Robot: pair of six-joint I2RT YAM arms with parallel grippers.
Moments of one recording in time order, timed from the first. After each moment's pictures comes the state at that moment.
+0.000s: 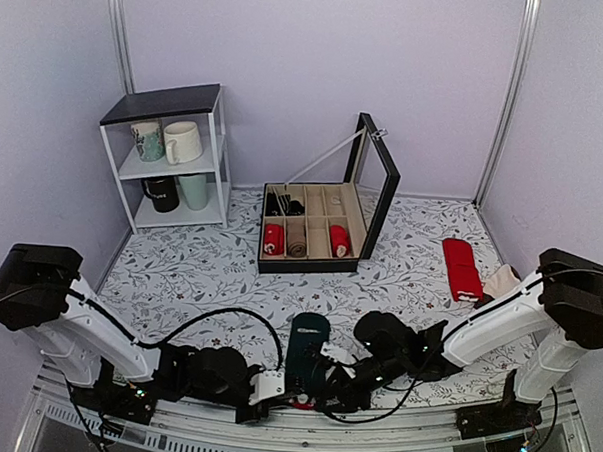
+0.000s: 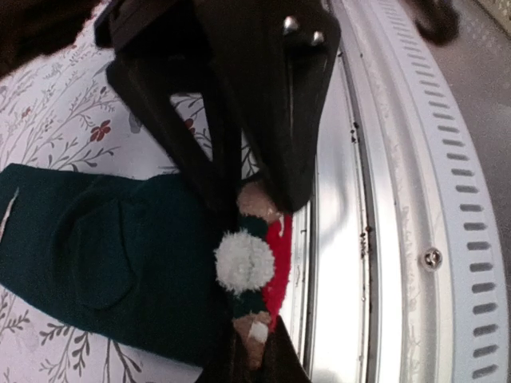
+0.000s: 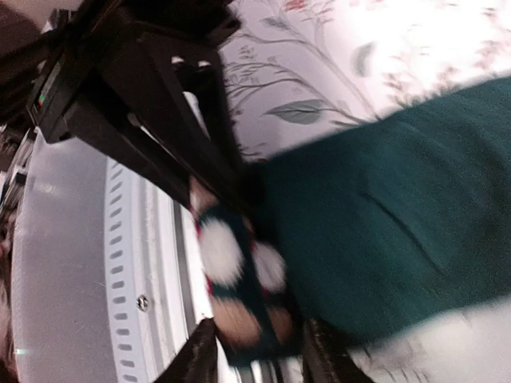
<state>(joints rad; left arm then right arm) -1.45 1.61 0.40 0.58 -0.03 0.07 1.21 1.68 0.60 0.29 -0.50 0.25</state>
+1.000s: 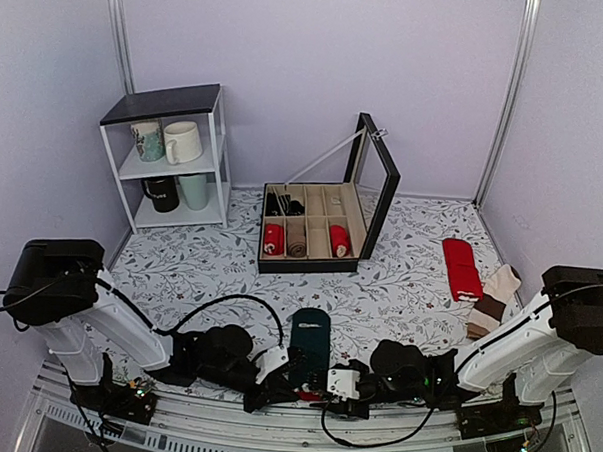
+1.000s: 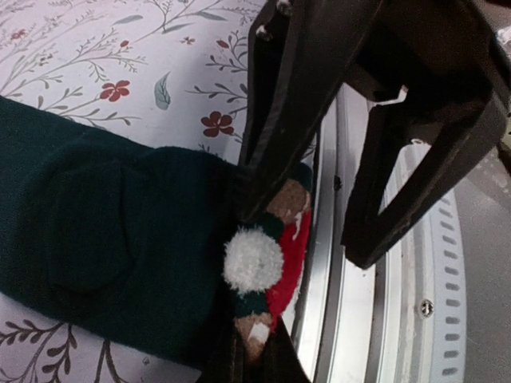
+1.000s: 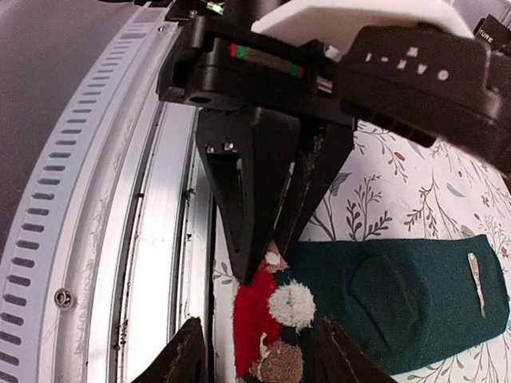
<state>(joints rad) -1.29 1.72 0.43 0.67 0.23 -0.21 1.40 1.61 0.44 0.66 -0.04 -0.24</state>
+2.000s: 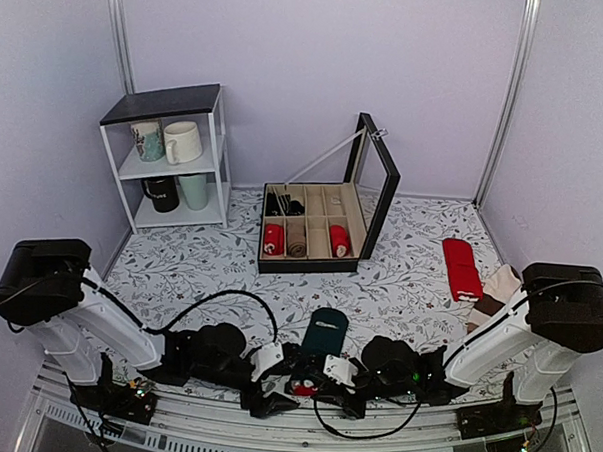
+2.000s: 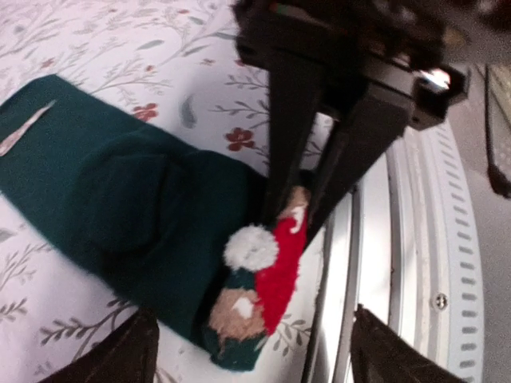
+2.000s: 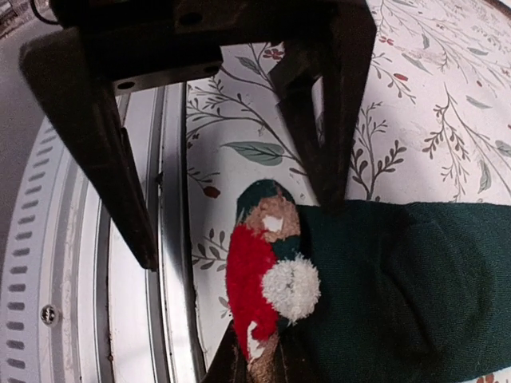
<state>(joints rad) -1.29 1.68 0.42 0.67 0.18 -0.15 1.34 1.71 0.46 0.64 -0.11 0.02</state>
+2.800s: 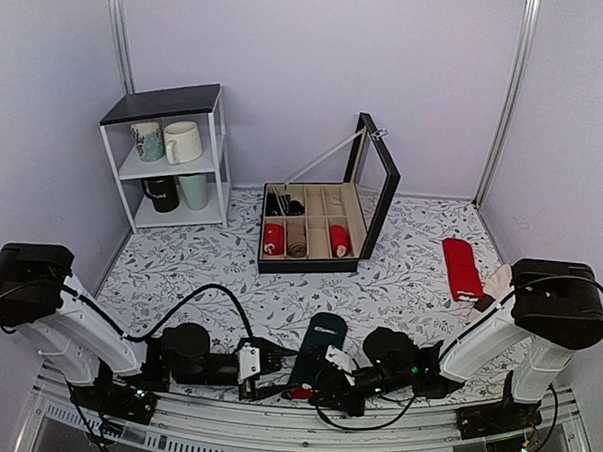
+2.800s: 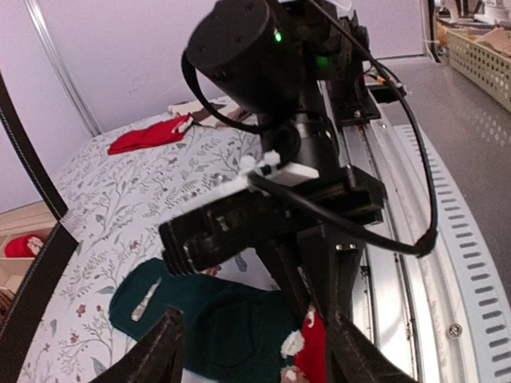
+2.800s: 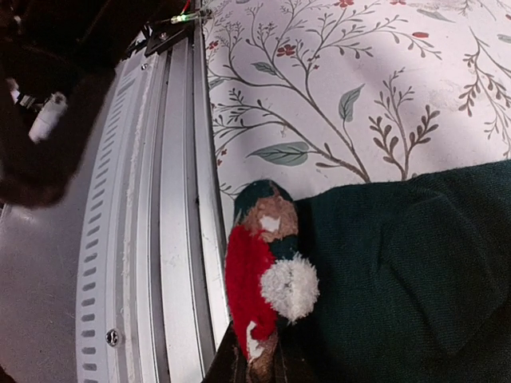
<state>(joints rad) -1.37 1.54 0.27 1.06 -0.03 0.28 1.27 1.77 0.46 0.72 -0.35 0.29</state>
